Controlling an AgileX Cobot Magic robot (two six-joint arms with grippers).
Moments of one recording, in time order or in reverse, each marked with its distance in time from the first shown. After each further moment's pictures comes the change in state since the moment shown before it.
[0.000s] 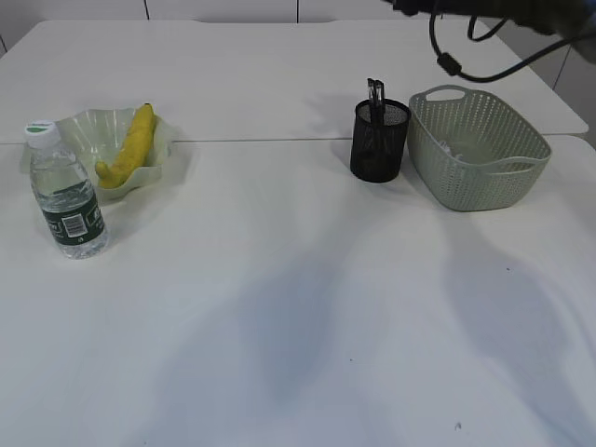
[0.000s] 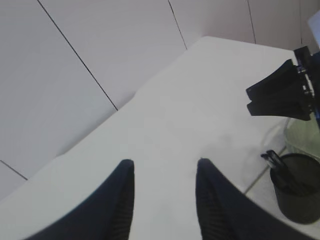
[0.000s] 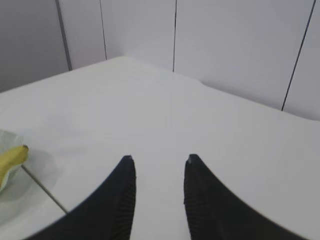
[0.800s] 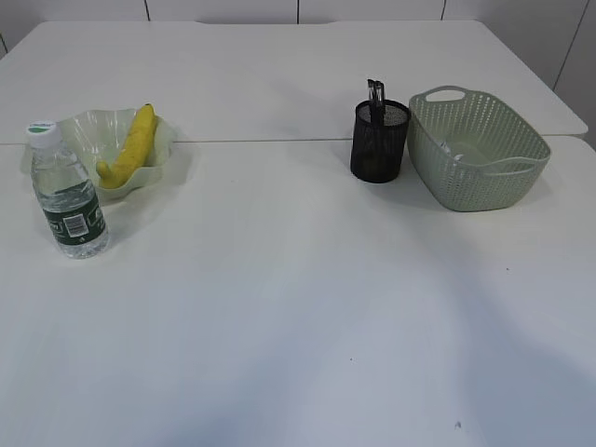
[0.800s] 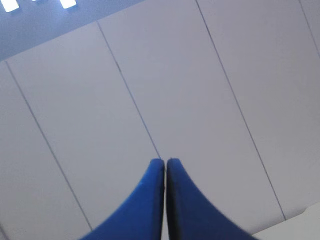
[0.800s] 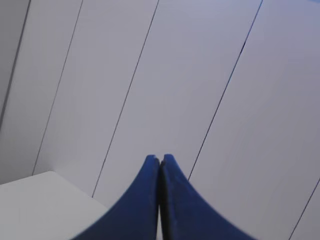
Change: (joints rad) left arm 0.272 -0.528 -0.009 0.096 -0.020 -0.076; right arm -0.090 -0.758 -0.019 -0.410 0.115 0.417
